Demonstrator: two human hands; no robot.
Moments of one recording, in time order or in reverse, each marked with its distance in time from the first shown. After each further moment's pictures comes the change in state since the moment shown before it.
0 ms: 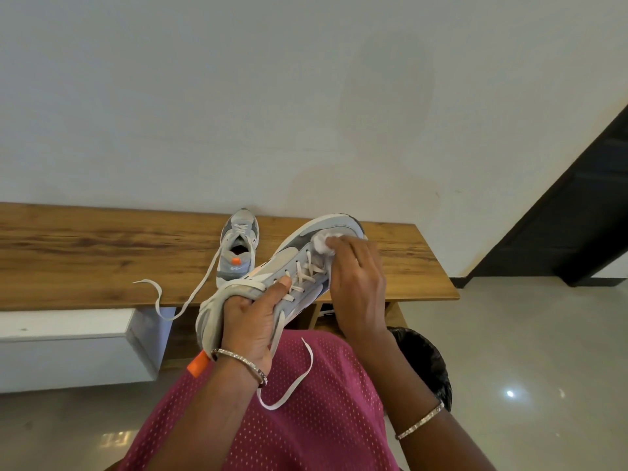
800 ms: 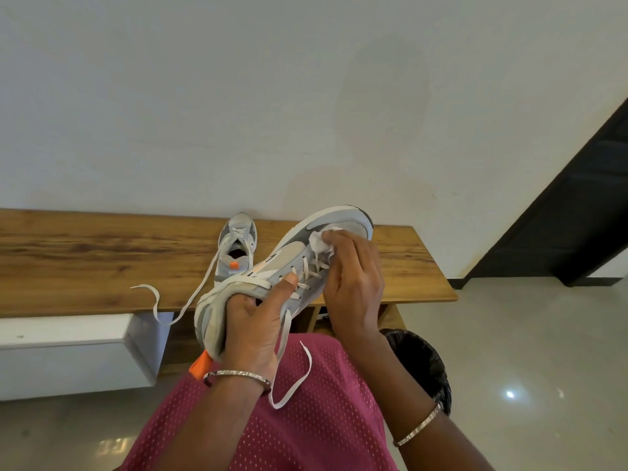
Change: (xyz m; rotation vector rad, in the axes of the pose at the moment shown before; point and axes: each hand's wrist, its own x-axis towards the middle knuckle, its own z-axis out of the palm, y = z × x) left_hand -0.005 0.002 0.003 0.077 -0.109 0.174; right_hand 0.007 -0.013 -0.006 0.139 0.138 0.035
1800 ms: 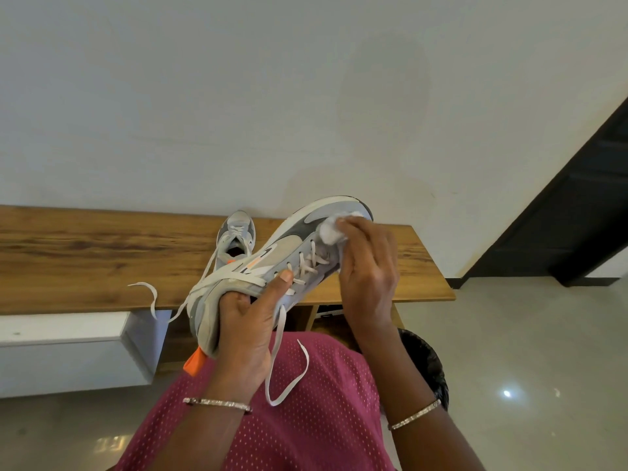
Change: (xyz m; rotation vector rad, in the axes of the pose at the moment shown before) left_hand -0.004 0.003 -0.003 -0.091 -0.025 0.037; right_hand 0.015 0.014 -0.007 -0.057 0.137 -0.057
